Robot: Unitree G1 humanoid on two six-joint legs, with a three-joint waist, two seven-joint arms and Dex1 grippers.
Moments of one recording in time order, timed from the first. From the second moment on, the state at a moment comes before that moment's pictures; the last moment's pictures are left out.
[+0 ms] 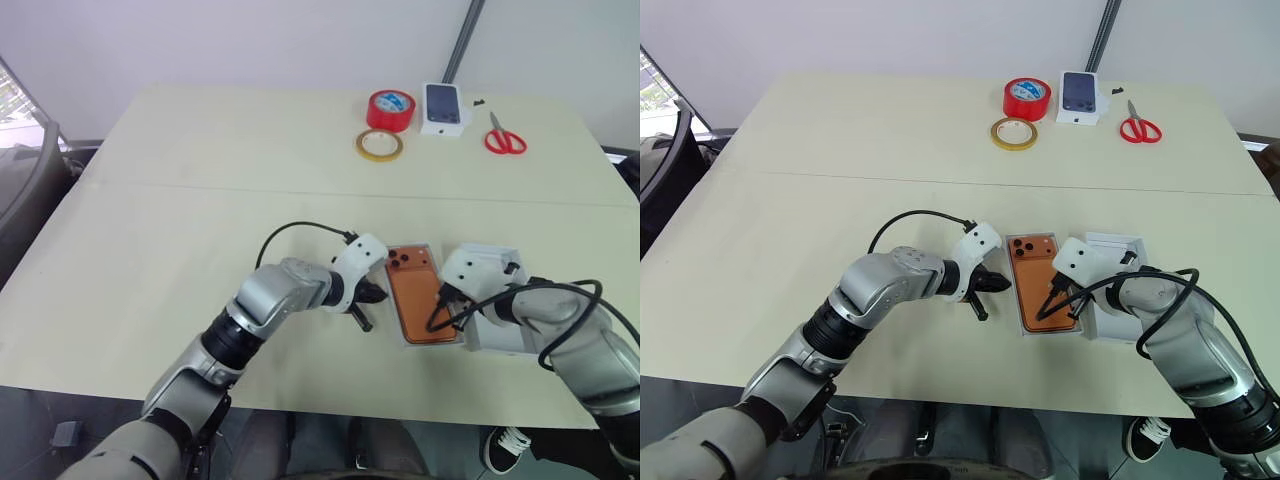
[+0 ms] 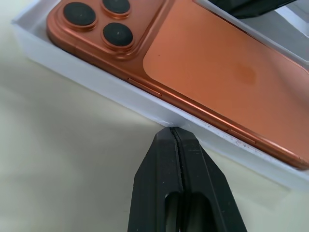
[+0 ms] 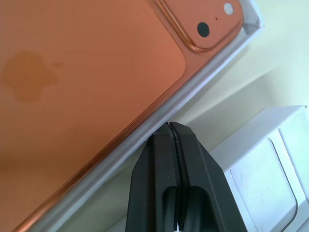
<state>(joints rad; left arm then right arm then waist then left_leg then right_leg) -0.68 0.16 -0.50 -0.05 -0.40 1.06 -0.51 -0.13 -0.89 0.12 -0.54 -0.09 0.91 0.75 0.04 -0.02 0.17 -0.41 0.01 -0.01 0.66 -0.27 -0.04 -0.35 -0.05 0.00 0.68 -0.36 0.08</state>
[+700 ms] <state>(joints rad) -0.55 0.37 -0.37 -0.19 -0.38 0.79 -0.69 -0.19 -0.94 -0.25 -0.60 0.28 1.43 0.85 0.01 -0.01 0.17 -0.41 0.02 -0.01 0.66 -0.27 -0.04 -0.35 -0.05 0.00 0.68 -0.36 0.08</state>
